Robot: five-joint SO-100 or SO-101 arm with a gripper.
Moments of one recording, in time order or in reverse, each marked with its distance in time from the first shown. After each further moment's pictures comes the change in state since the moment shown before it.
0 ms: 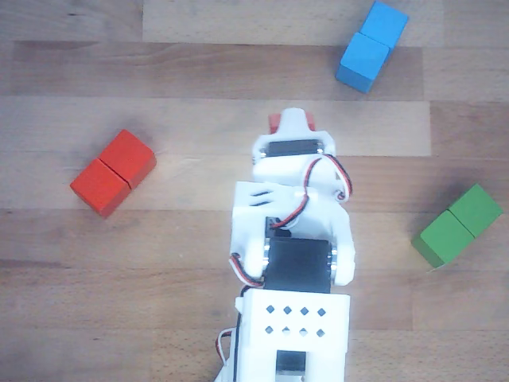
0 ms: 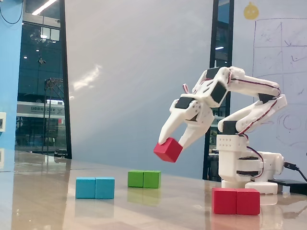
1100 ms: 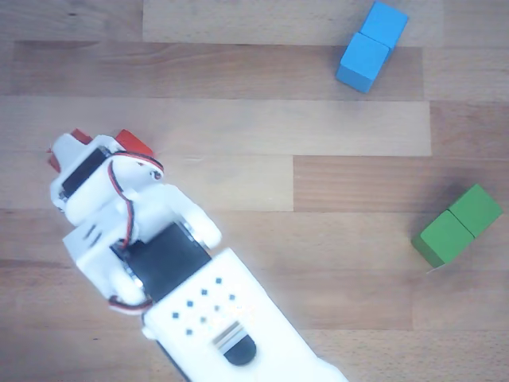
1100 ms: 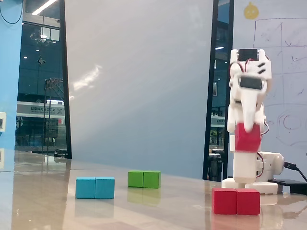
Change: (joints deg) arm -42.6 -17.0 -15.3 1.1 0.0
